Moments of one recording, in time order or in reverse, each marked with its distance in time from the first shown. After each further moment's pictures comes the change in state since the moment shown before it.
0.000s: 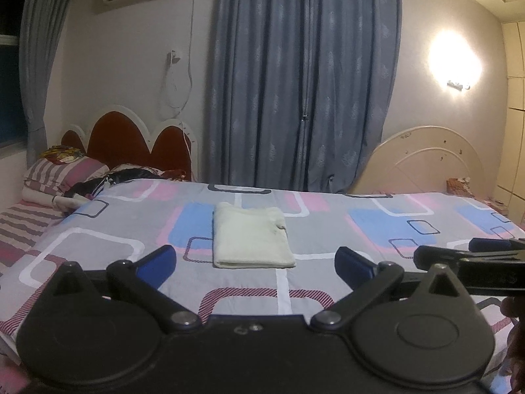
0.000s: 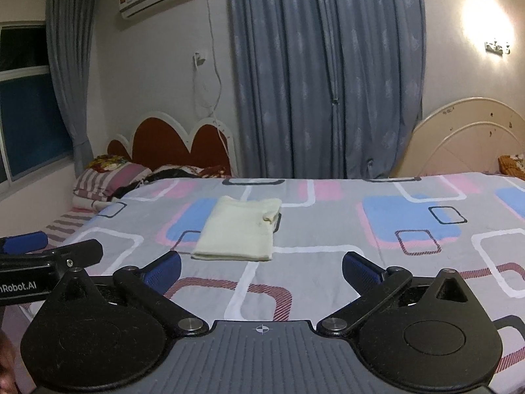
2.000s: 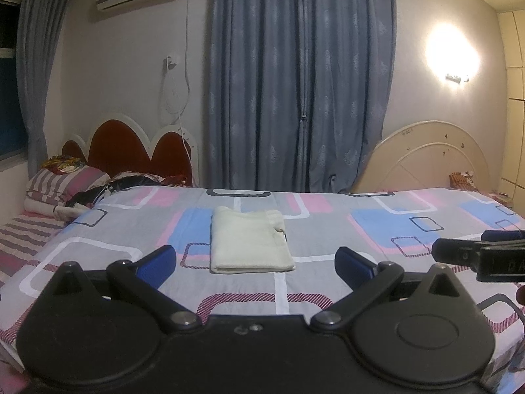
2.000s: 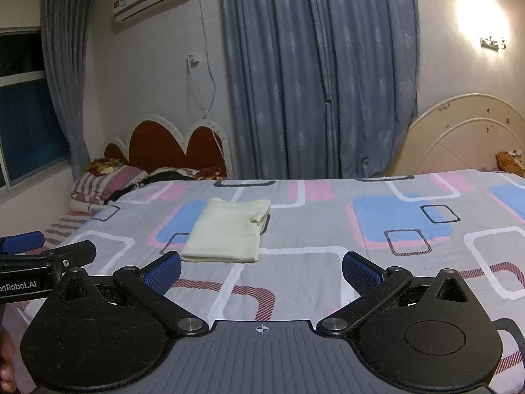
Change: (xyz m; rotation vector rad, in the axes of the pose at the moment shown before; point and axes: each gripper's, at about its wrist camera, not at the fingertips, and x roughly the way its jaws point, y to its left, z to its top) left arm 0.004 -0.002 0.004 0.034 -0.008 0.008; right arm -0.009 -0.026 0.006 0.012 -0.001 0.002
